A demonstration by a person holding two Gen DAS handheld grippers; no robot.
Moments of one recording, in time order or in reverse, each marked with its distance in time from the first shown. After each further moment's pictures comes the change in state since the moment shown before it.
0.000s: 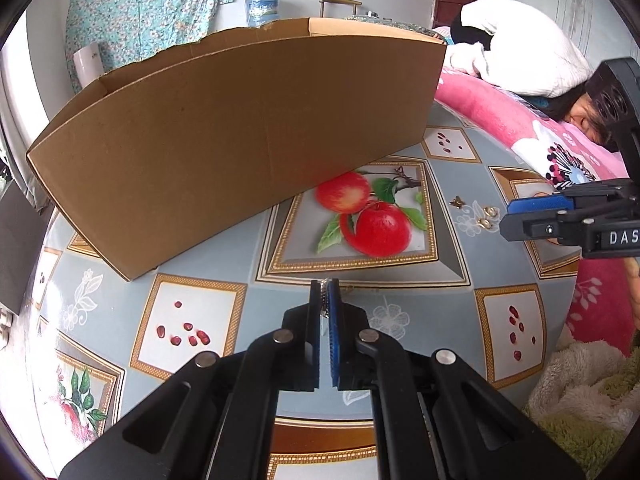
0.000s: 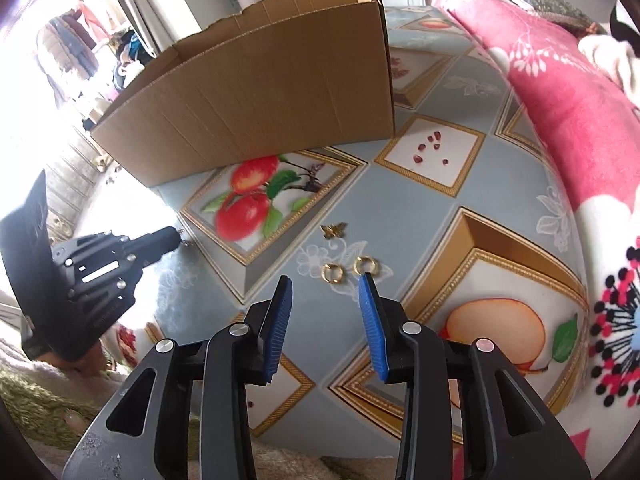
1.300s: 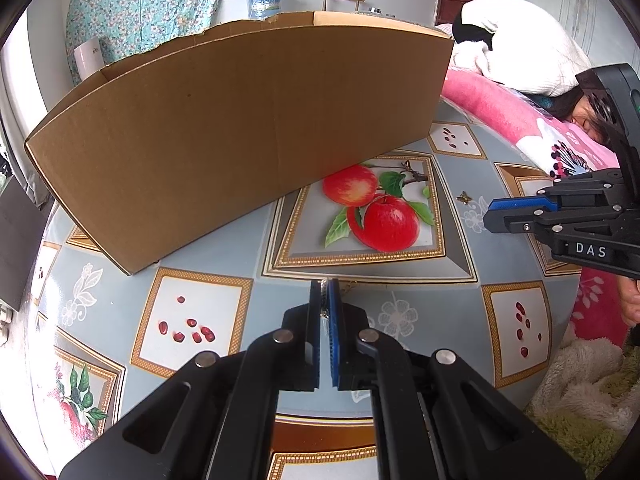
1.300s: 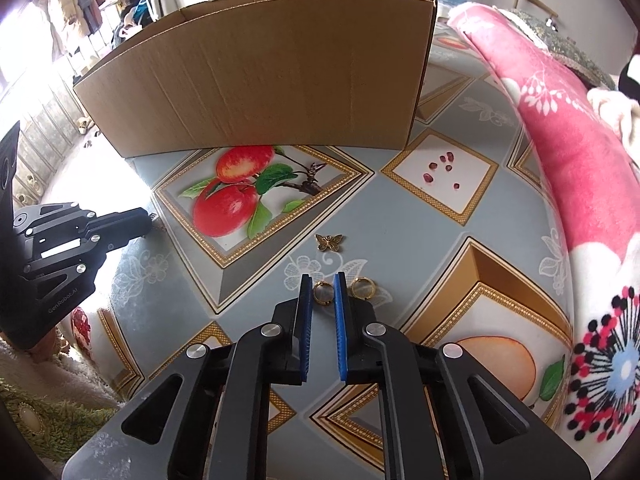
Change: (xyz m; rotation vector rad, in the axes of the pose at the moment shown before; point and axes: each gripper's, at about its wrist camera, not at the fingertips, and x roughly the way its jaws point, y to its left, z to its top) left arm 0.004 0.004 -0.002 -0.003 0.014 0.005; right arm 0.023 0.017 0.004 -0.140 -0.004 -0.116
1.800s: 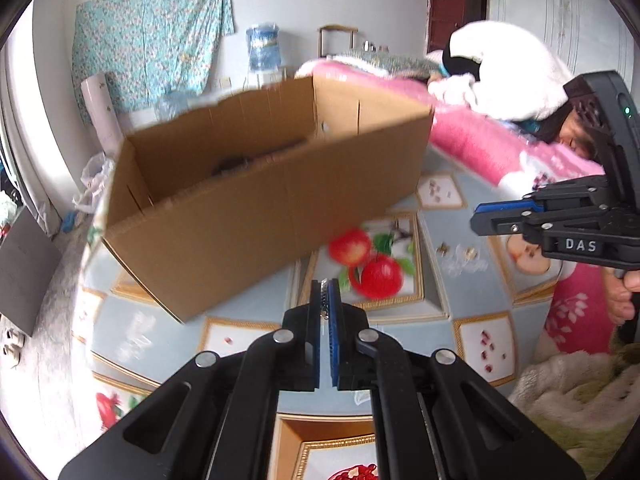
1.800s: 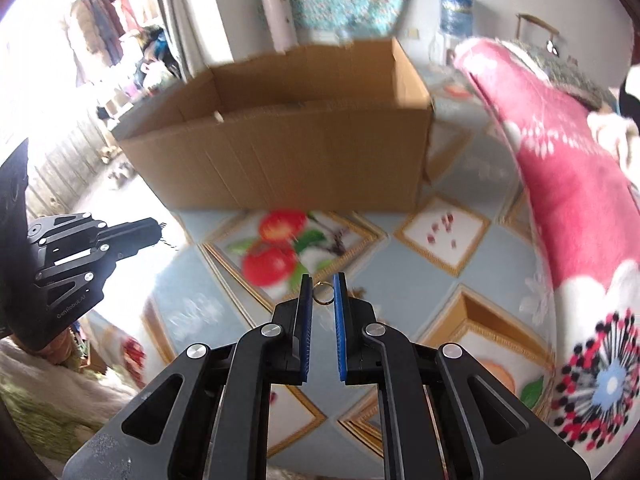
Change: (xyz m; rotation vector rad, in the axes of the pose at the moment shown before) left arm -0.069 0.004 0.028 0.040 -0.143 0.019; right arm -0.055 0.004 0.020 -0.003 -0.165 0.101
